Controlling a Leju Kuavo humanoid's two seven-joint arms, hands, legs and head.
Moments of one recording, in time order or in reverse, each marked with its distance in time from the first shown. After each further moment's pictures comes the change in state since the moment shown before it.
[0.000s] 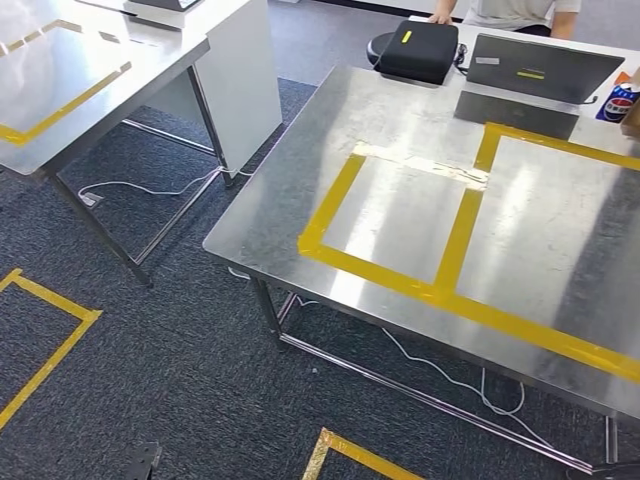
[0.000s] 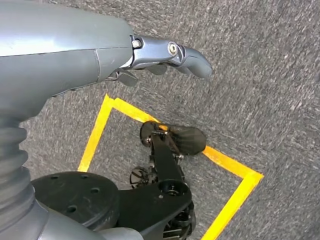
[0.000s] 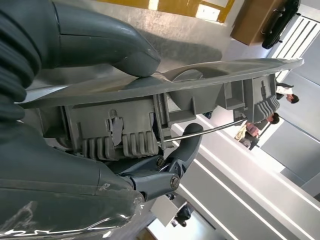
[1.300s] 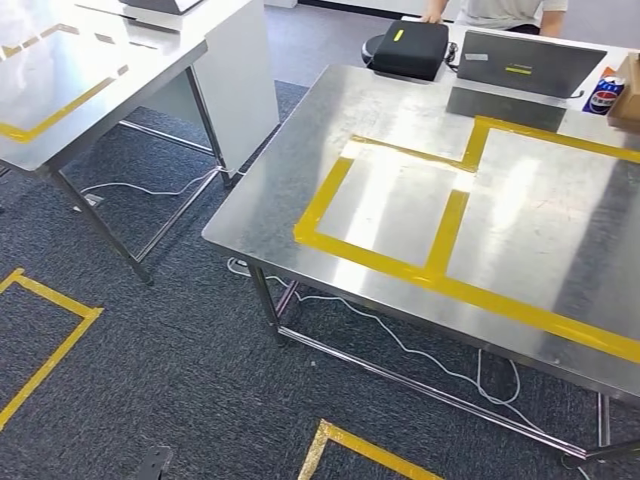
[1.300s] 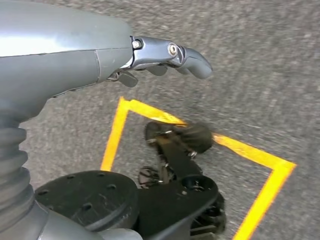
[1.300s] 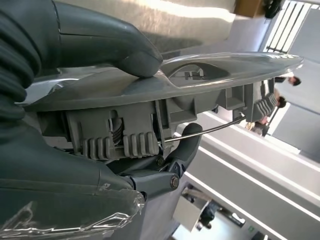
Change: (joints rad) left arm 0.011 0.013 -0.037 0.000 -0.066 -0.005 0.016; right arm -0.027 0.089 -0.350 -0.030 -0.074 0.281 -0.039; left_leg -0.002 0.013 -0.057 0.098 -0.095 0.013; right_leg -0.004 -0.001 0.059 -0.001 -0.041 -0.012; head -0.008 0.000
